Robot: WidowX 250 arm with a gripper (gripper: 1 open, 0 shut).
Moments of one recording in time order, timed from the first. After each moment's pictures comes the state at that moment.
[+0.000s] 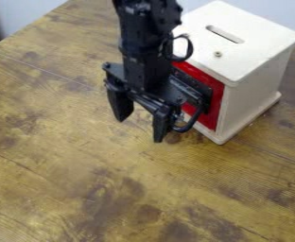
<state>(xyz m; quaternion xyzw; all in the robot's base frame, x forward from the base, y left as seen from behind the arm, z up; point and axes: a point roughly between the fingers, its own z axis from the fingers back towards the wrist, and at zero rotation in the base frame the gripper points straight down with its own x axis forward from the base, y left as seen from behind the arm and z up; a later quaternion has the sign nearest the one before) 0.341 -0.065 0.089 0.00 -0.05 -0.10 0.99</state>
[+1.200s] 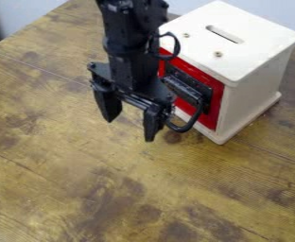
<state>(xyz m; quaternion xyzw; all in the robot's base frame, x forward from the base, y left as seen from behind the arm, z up) 0.334 -0.054 0.094 0.00 -0.05 -0.06 1.00</state>
